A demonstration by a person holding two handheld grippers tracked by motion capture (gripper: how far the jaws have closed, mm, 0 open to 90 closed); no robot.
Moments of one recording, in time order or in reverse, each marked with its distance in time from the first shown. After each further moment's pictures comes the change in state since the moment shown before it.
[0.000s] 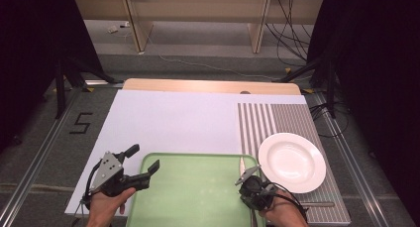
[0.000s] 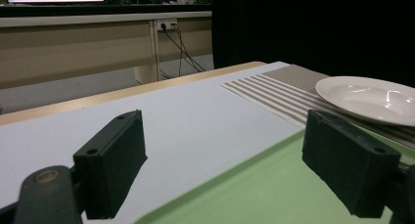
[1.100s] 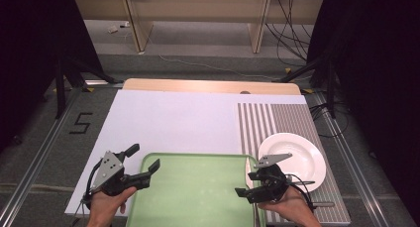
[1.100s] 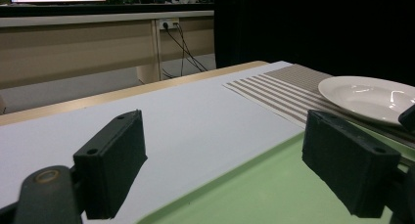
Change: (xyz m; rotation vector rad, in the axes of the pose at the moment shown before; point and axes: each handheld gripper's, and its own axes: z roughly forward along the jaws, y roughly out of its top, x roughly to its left) left arm 0.000 0.001 0.001 0.003 0.012 0.001; right arm -0.032 -0.009 -0.033 -0.365 0.185 0.163
